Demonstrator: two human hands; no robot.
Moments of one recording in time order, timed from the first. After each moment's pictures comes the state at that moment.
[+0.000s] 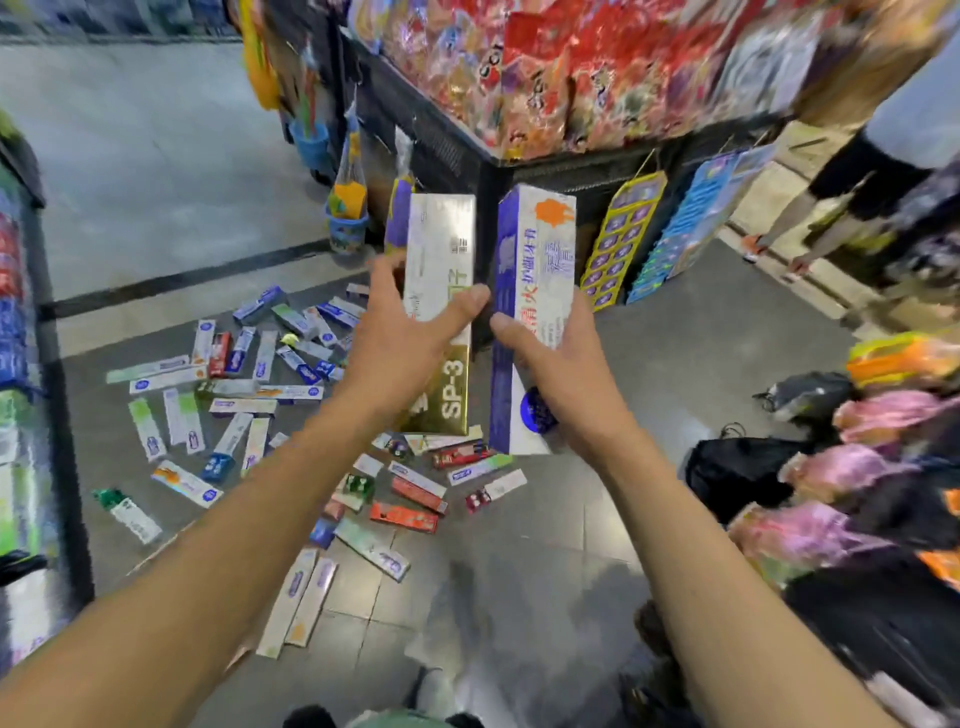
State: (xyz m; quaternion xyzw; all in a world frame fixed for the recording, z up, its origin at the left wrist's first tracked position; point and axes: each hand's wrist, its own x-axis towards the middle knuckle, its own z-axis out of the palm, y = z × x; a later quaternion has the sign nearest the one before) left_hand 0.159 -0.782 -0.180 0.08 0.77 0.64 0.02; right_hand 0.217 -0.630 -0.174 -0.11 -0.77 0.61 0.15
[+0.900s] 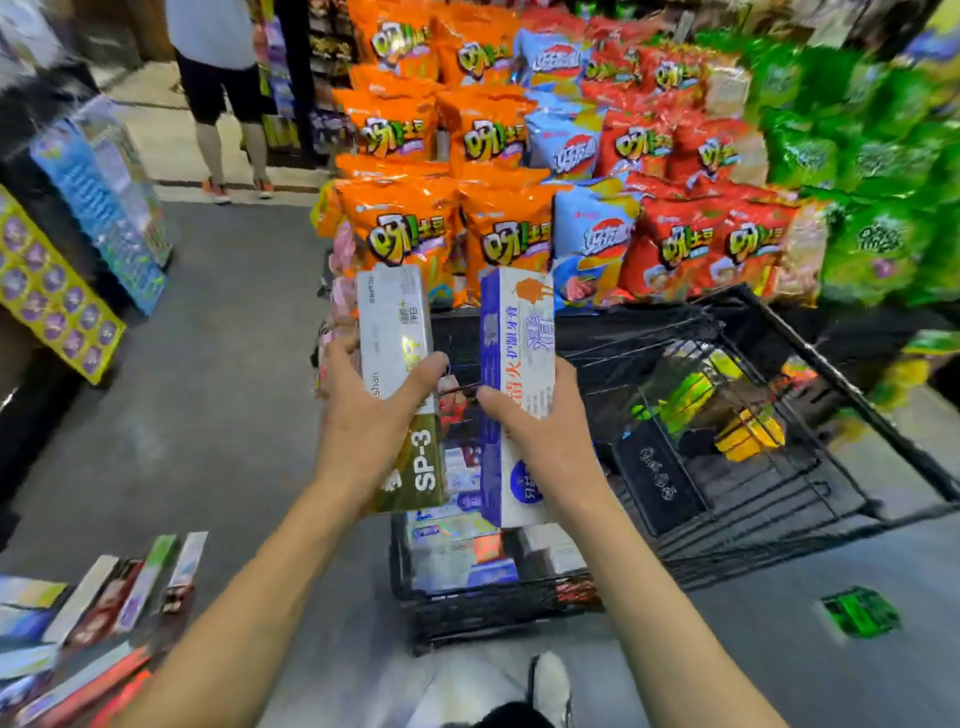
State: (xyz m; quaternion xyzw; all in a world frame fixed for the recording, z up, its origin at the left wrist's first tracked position) left_hand 0.581 -0.566 -0.147 0.43 0.60 0.57 0.37; right_hand 0.751 -0.551 -0.154 -0.53 -0.55 0.44 0.47
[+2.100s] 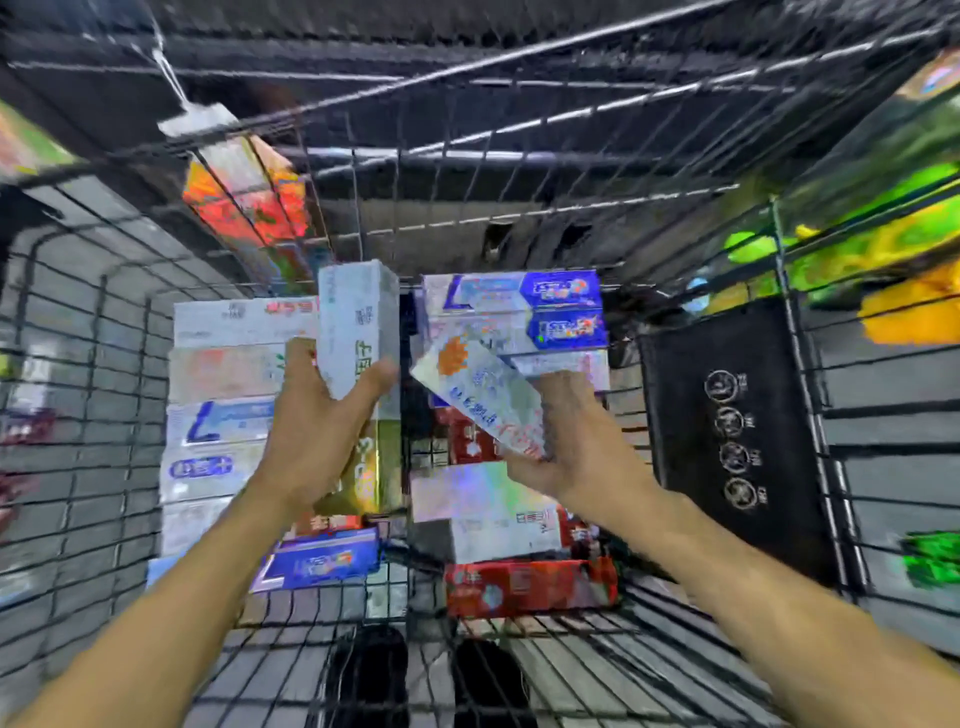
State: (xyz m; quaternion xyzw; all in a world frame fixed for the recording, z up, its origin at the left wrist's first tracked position) left_hand 0.782 -0.353 -0.574 0.35 0.77 0.35 0.40; right_hand 1.030 -0.310 -0.593 -0.50 -0.77 0.39 0.06
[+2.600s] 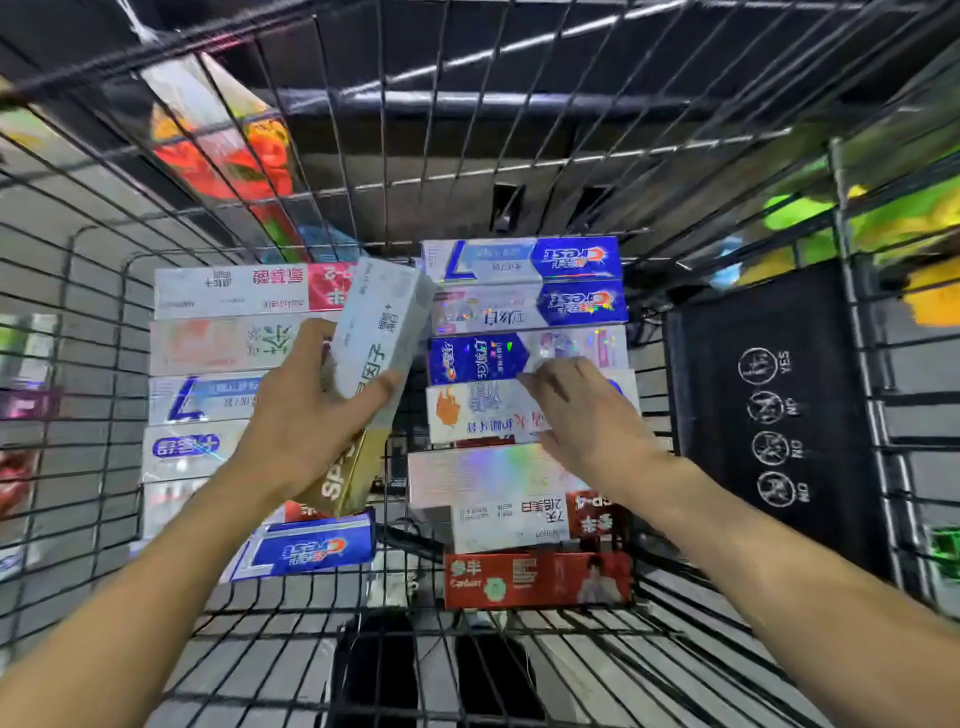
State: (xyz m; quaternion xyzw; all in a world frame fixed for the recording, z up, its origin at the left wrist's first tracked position) left_hand 0.776 -0.360 -0.591 0.46 0.78 0.24 0.37; right_hand 1.050 -0.294 -0.662 -0.38 -0.91 0.13 -0.04
